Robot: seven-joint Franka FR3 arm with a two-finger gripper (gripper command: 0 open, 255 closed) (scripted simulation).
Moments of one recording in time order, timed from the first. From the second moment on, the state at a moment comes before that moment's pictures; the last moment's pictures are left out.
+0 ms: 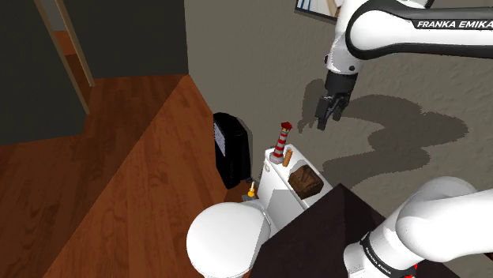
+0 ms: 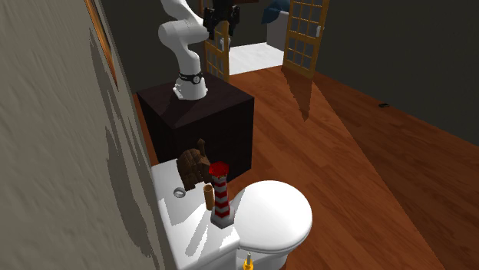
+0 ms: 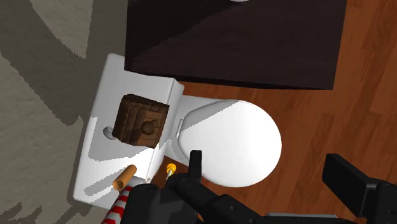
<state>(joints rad) -0.04 -0.61 0.02 -2.37 -0.01 1.61 -0.10</state>
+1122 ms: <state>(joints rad) -0.11 0.02 -0.03 -2.09 -0.23 1.88 -0.17</state>
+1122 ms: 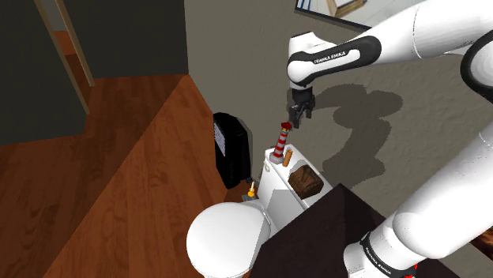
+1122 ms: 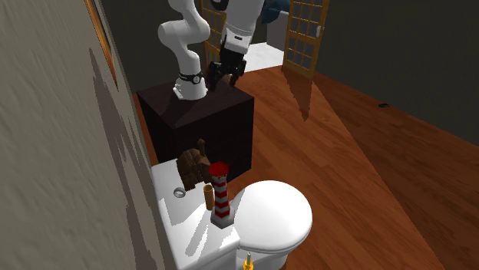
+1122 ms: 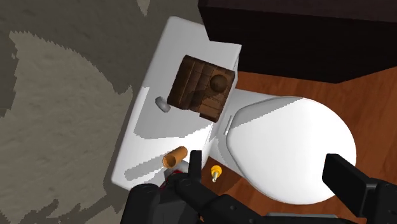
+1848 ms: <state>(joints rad) -0.14 0.45 -0.07 -1.72 -0.34 1.90 -0.20</state>
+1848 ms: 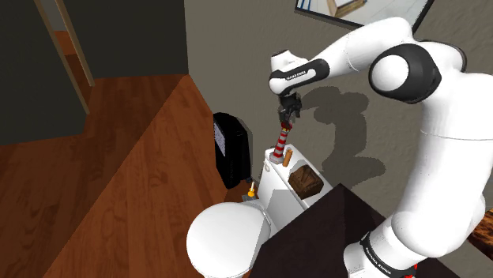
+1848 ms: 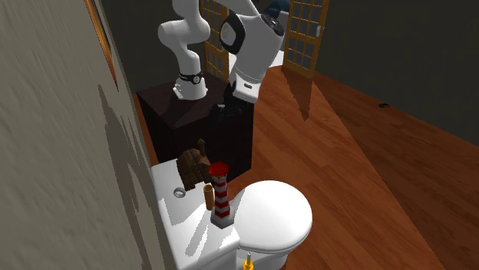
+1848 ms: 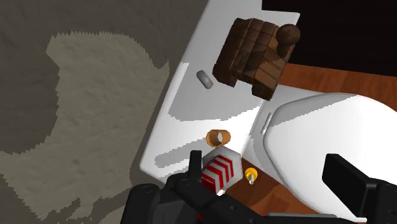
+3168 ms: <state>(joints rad) -0.16 0.96 -0.11 -1.17 -0.39 1.85 -0.25</state>
